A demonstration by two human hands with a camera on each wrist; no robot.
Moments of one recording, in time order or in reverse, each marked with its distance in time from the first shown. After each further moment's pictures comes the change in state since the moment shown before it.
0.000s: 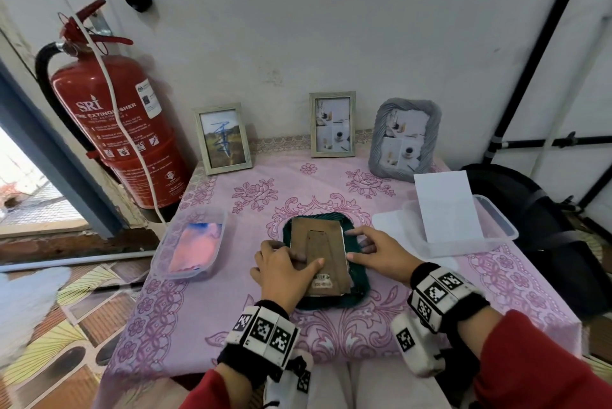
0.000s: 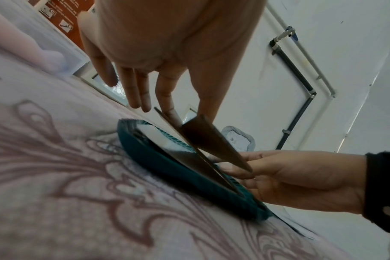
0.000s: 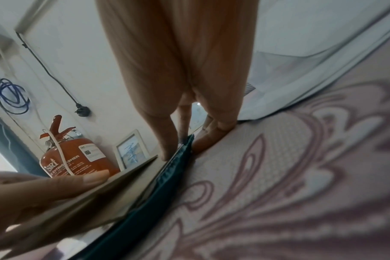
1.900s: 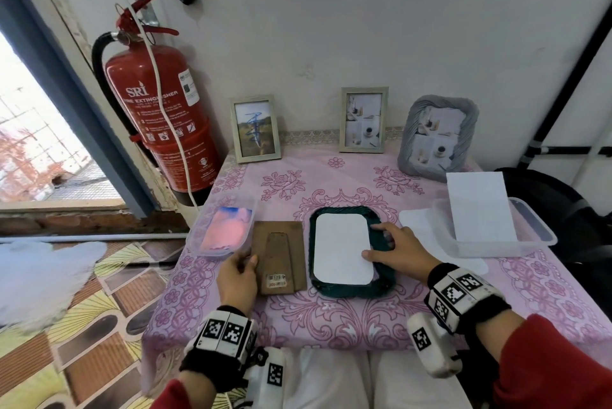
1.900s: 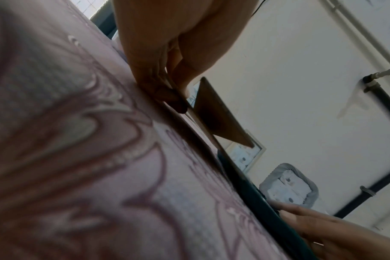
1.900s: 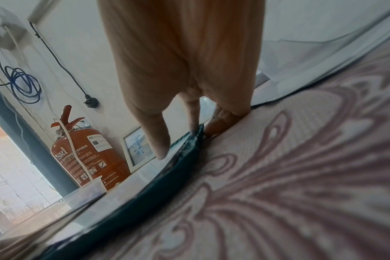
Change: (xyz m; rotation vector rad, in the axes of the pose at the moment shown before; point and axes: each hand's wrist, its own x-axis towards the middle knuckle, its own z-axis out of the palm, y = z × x) left_hand 0.009 -0.102 -0.040 -0.504 0.265 -0.191; right_hand 0.009 0.011 0.016 -0.105 0.020 0.151
